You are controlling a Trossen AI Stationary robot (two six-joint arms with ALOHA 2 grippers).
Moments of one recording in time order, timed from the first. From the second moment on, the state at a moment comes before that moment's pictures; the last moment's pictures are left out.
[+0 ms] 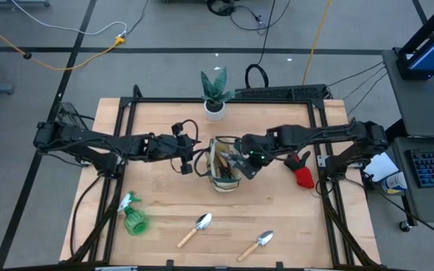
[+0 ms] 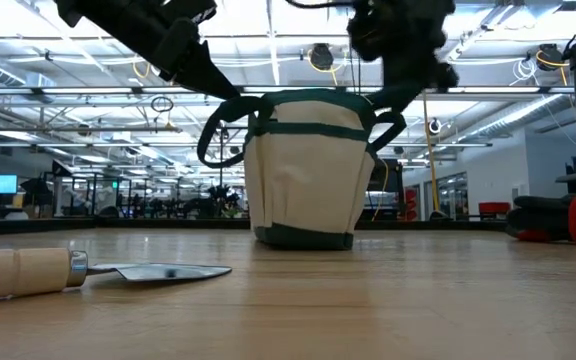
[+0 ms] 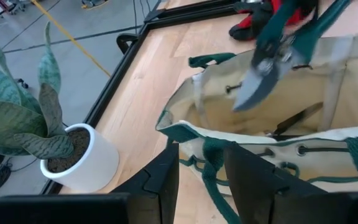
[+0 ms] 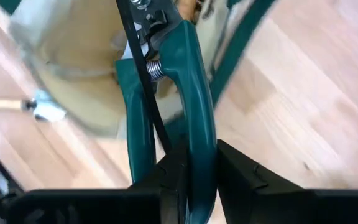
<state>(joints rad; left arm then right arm) -0.02 1.24 0.77 -0.03 -0.37 0.12 0.01 1.54 1.34 -0.98 -0.06 0.81</state>
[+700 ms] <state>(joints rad) 0.03 1.24 0.77 -0.01 -0.37 0.05 -0.10 1.69 1.46 -1.06 -0.20 0.84</state>
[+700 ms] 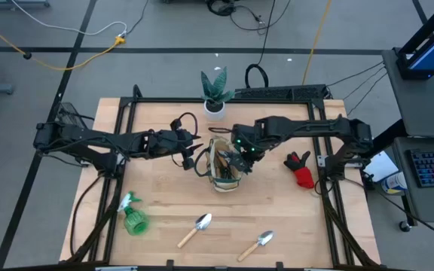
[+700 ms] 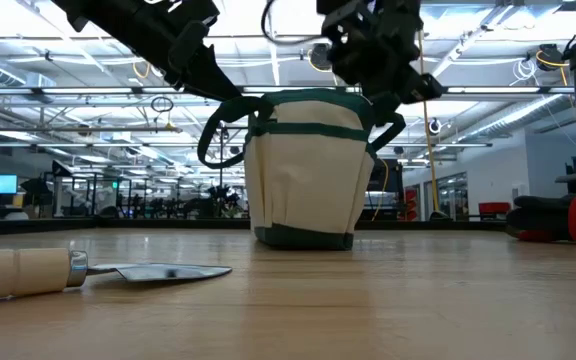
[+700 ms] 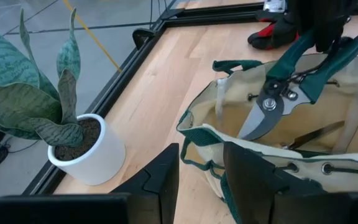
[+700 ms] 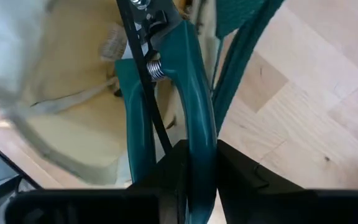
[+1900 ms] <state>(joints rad) 0.03 1.24 0.77 -0.03 -0.37 0.08 -0.21 1.75 1.46 -0.82 -0.34 0.74</state>
